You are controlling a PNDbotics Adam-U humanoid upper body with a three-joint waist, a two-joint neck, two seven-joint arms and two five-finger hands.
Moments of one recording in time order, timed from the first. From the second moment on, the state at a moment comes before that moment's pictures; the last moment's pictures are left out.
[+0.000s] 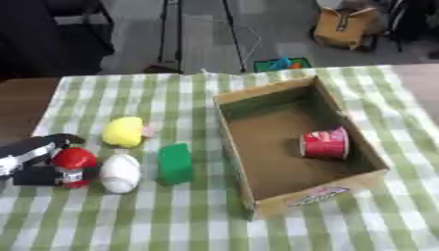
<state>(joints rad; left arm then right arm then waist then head) -0.42 0.85 -0.12 -1.48 -0.45 0.11 -0.52 -0.47 -0.24 -0.24 -1.98 0.45 -0.27 -0.80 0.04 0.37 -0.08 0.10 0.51</state>
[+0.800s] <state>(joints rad) -0.43 0.85 -0.12 -1.47 -0.49 0.12 -0.48 -0.47 -0.24 -0.24 -1.98 0.45 -0.28 -0.80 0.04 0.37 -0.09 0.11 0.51</state>
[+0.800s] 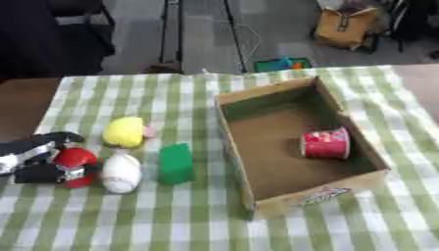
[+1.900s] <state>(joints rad) -0.43 0.85 -0.13 -1.44 -0.53 0.09 -0.53 -0.47 -0.24 -0.24 -1.98 0.44 -0.26 -0.81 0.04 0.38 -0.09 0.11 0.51</state>
